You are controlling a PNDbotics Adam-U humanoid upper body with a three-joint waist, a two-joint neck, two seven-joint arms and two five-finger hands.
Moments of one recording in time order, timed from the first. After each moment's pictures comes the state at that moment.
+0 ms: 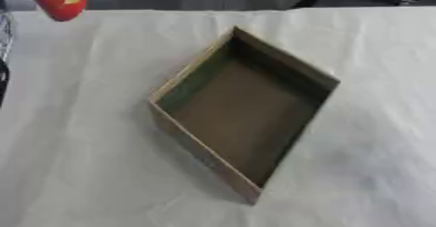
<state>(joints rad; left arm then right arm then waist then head) -1.04 0.54 0.02 -1.27 0.25 0.08 0.35 -0.11 -0.66 -0.09 -1.98 -0.37 -0.03 -0.30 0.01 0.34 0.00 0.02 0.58</state>
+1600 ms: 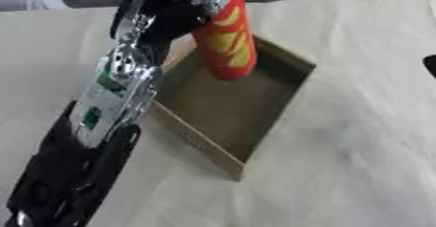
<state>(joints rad) -0.89 0.10 -0.36 -1.60 0.29 0.19 0.23 -0.07 -0.69 -0.13 -1.98 -0.37 -0.03 -0.35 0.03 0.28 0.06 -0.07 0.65</state>
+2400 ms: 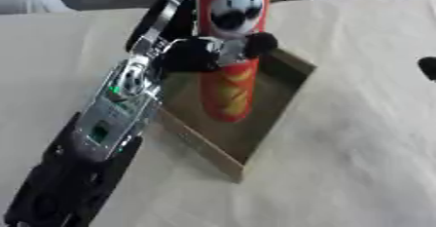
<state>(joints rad) -0.88 0.11 -0.37 -1.60 0.03 0.10 -0.09 -0.06 -0.69 -0.13 -1.98 -0.37 -0.03 -0.36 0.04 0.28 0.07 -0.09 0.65</state>
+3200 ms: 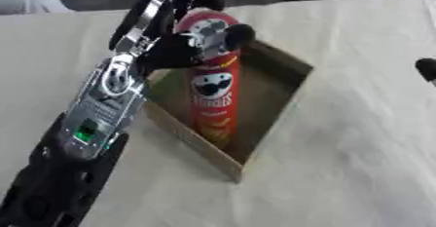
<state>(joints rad) -0.87 0.13 -0.33 -1.60 0.04 0.14 -0.05 -0.05 -0.69 -0.13 -1.98 -0.38 -0.03 -0.36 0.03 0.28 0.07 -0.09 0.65</state>
